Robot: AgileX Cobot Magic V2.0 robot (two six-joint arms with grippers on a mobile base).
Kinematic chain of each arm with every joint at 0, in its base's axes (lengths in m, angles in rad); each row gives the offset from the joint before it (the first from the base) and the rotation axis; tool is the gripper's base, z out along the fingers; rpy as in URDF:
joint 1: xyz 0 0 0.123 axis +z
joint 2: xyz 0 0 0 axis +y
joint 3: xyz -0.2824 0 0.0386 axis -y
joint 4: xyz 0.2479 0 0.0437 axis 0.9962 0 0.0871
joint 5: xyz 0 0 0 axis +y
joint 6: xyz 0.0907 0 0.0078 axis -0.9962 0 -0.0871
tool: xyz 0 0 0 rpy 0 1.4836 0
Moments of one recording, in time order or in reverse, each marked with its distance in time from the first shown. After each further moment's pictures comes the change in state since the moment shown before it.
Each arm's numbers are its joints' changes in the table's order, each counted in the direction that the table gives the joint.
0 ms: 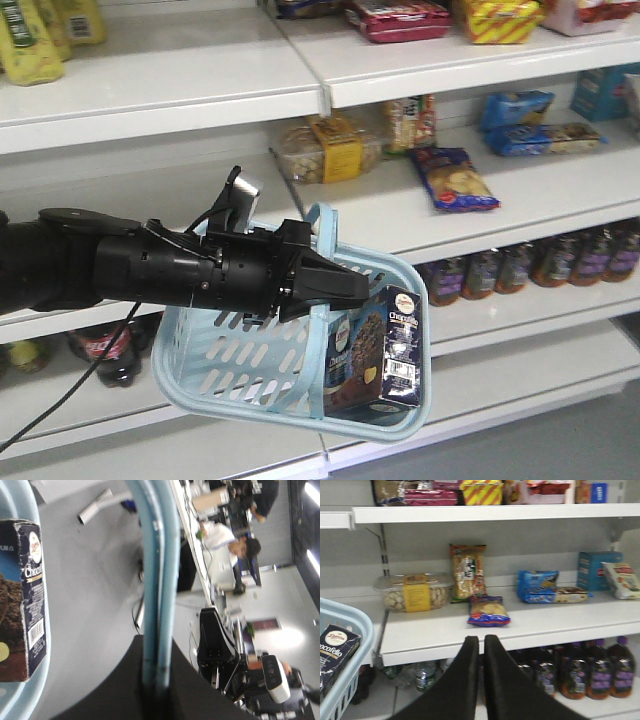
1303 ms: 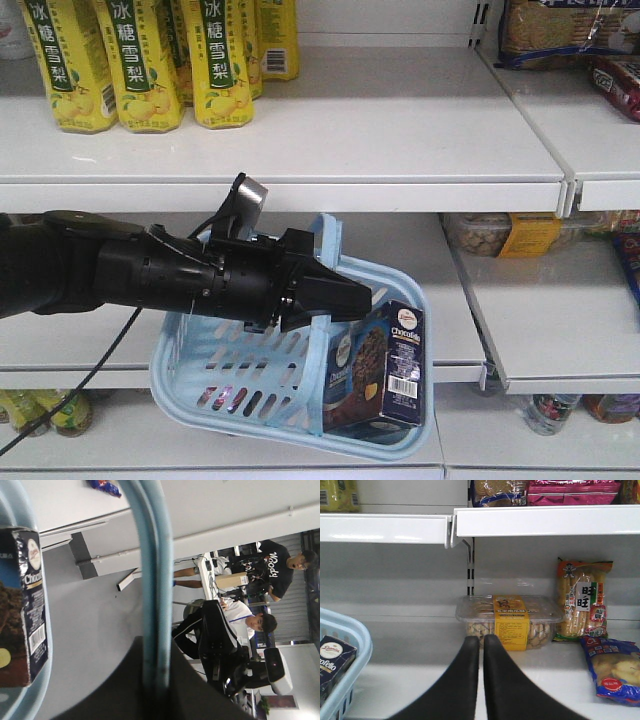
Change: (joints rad) left arm -0.004 0.000 -0.005 0.024 0.021 0.010; right arm 0.000 0.000 0.000 0.000 0.000 0.000
